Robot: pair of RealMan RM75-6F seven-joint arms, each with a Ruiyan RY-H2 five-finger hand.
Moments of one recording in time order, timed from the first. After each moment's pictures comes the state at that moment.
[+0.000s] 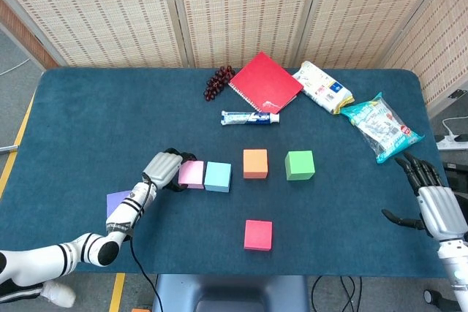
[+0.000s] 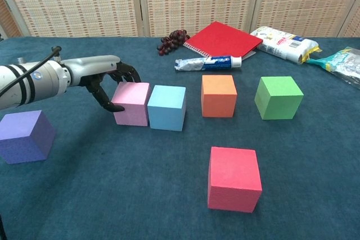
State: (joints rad) left arm -0.87 -1.54 -0.18 -1.38 0.99 0.77 0.20; right arm 0.15 -1.01 0.05 -1.64 -1.52 1.40 0.23
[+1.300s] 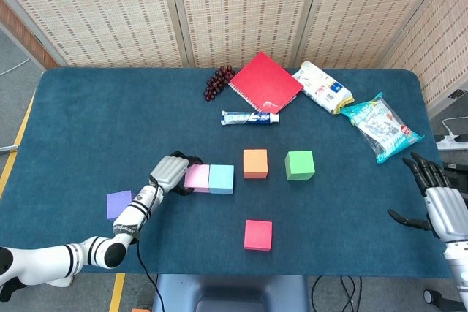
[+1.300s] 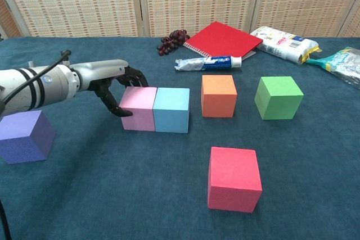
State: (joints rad) left arm -0.90 -1.55 -0.17 -1.43 0.91 0.78 0.26; right arm 0.13 -1.01 0.05 -1.60 -1.52 1.41 0.27
